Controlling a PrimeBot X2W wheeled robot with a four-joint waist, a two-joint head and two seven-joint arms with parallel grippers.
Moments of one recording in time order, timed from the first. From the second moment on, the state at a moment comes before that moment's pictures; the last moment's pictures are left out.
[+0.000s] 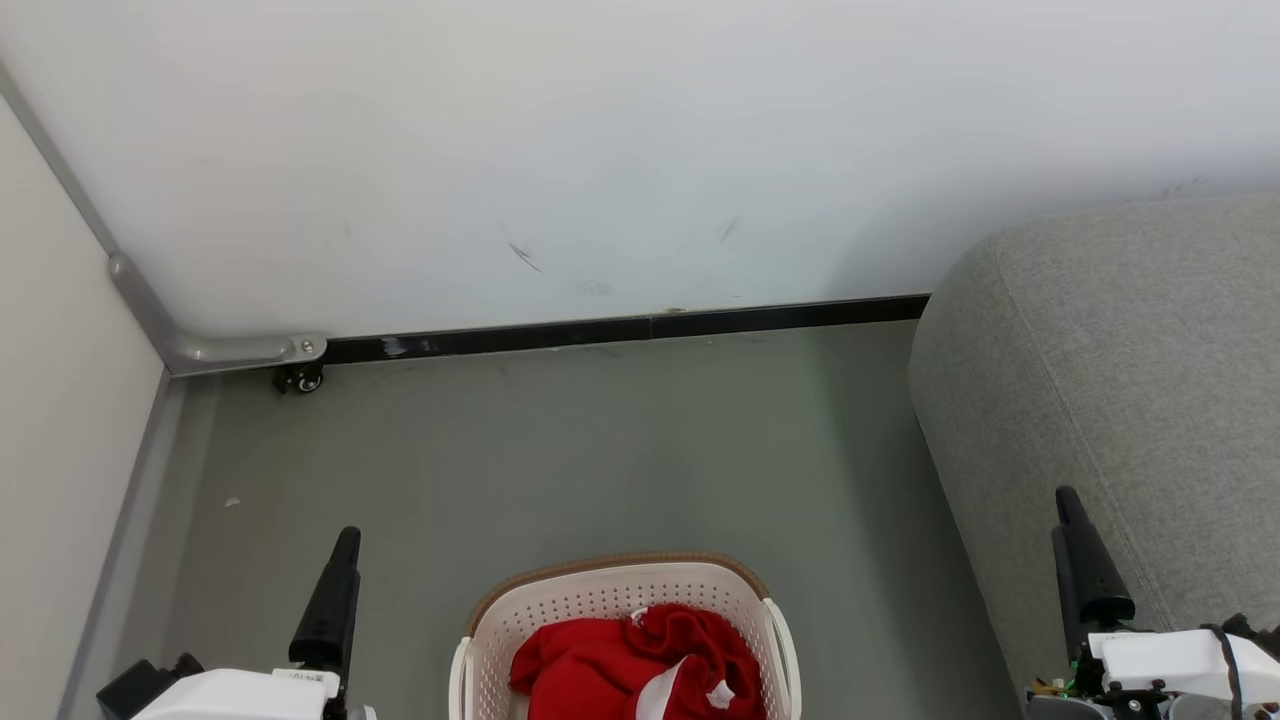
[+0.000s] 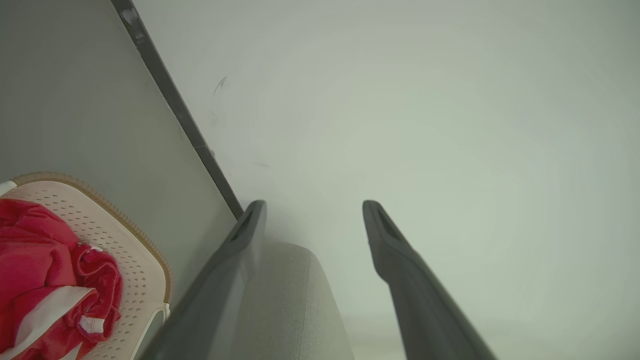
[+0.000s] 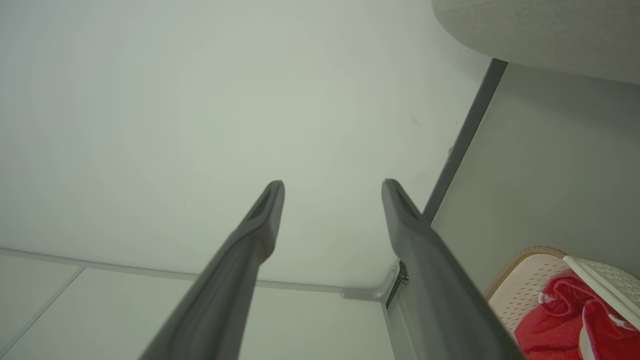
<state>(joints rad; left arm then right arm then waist) -0.02 0.03 0.00 0.29 -1.44 -0.12 0.03 0.00 -0.04 -0.06 0.30 1.40 0.13 0.03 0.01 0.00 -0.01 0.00</state>
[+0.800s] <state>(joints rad) -0.02 0.08 -0.09 0.22 -1.01 -0.06 -0.06 0.02 -0.05 -0.05 0.28 0.97 0.13 -0.06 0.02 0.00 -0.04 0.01</state>
